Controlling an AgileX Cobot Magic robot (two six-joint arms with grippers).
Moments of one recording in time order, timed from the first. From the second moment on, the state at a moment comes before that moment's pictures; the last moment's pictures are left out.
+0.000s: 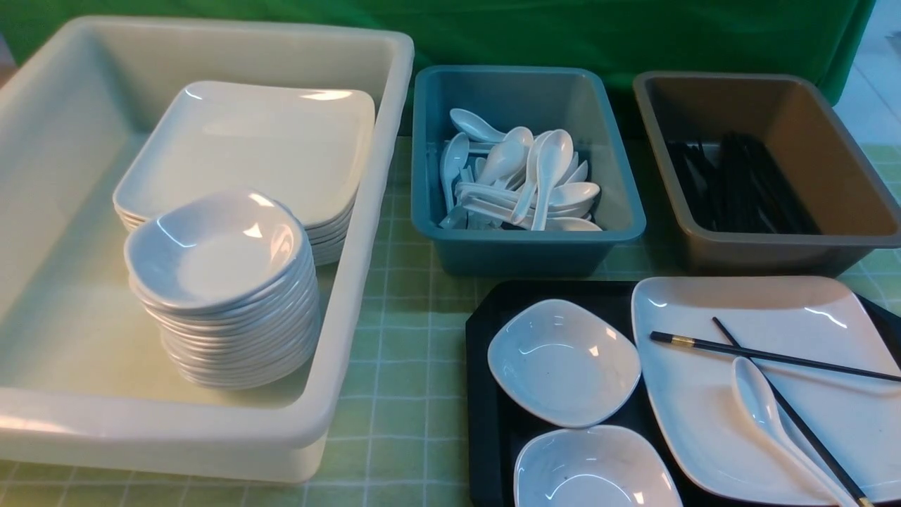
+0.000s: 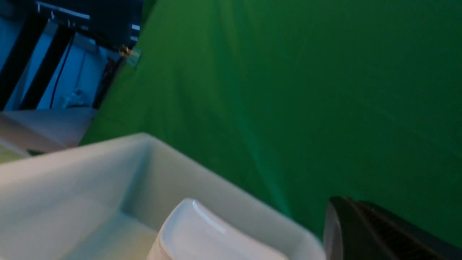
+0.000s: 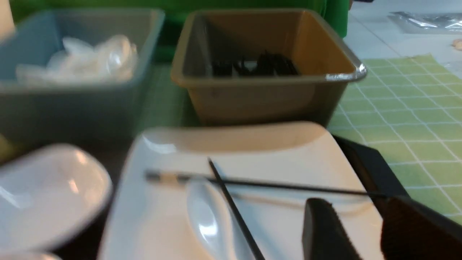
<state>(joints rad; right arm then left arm) -0.01 0.00 0.01 0.13 0.14 0.12 0.01 0.00 0.01 -0.37 -0.41 -0.19</state>
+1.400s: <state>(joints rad) 0.21 1.40 -0.87 0.09 1.04 -0.20 -0.81 1.34 -1.13 -0.29 0.83 0.05</state>
